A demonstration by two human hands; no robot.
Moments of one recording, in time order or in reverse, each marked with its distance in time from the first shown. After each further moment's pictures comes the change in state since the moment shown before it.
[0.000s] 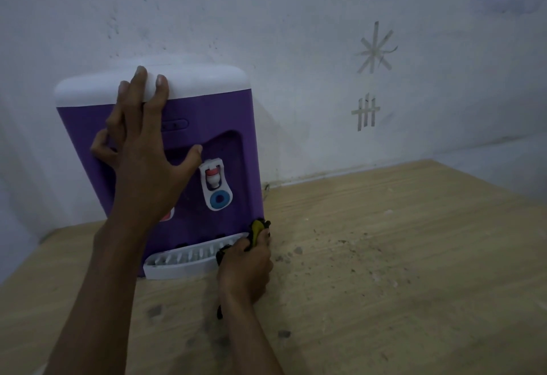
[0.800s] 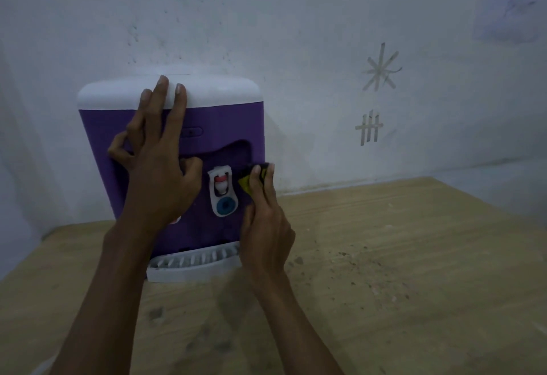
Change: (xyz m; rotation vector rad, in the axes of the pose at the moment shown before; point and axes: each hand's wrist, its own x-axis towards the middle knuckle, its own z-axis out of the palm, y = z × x) left_hand -0.001 -0.002 -0.002 0.038 -0.018 0.014; right_hand 0.031 -0.048 -0.037 -0.438 0.177 -0.905
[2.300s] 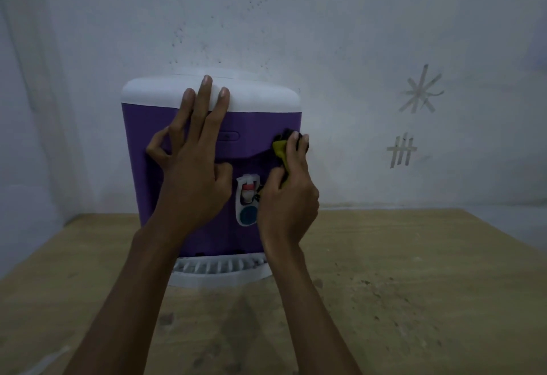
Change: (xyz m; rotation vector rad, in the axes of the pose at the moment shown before) left_hand 0.000 0.000 0.006 -0.025 0.041 -0.007; right_hand 0.063 -0.041 -0.001 0.342 0.212 0.031
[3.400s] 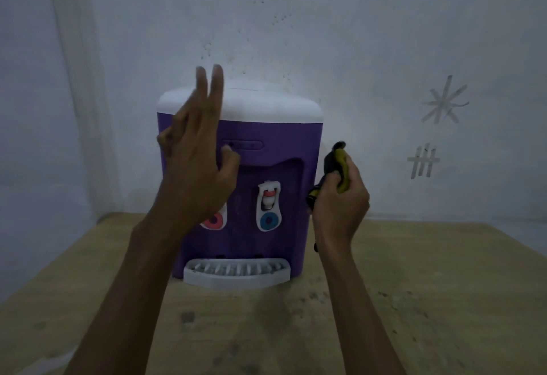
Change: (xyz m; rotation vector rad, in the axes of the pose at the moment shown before) left_hand 0.009 -0.007 -0.041 -0.117 0.034 -0.032; right_hand 0.028 0.011 -0.031 0.291 0.050 0.349
